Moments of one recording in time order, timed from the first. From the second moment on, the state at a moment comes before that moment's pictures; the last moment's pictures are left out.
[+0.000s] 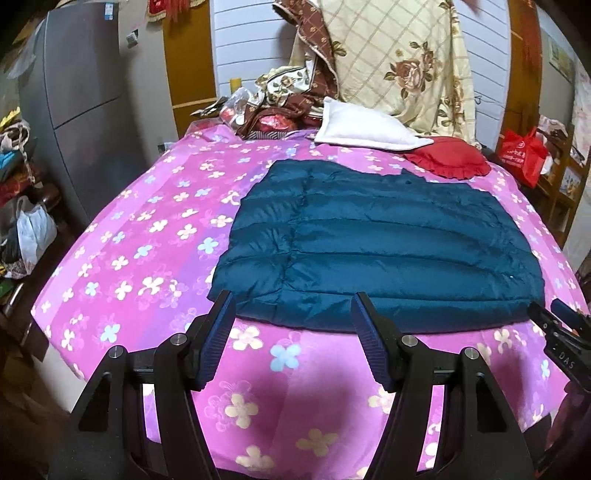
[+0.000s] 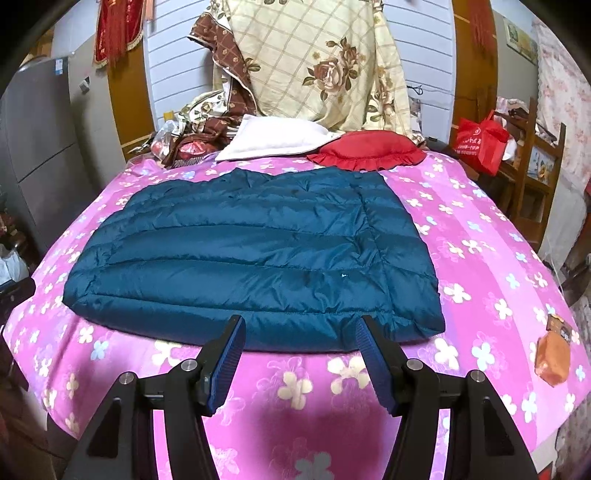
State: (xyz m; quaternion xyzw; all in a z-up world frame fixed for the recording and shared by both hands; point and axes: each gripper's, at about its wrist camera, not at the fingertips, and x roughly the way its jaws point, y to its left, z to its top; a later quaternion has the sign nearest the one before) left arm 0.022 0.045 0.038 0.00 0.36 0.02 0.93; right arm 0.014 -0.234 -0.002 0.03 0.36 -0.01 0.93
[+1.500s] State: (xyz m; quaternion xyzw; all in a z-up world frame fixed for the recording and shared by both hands) left arm -0.022 0.031 0.054 0.01 0.33 0.02 0.94; right arm -0.031 -0.215 0.009 -0.06 0.34 -0.10 0.93
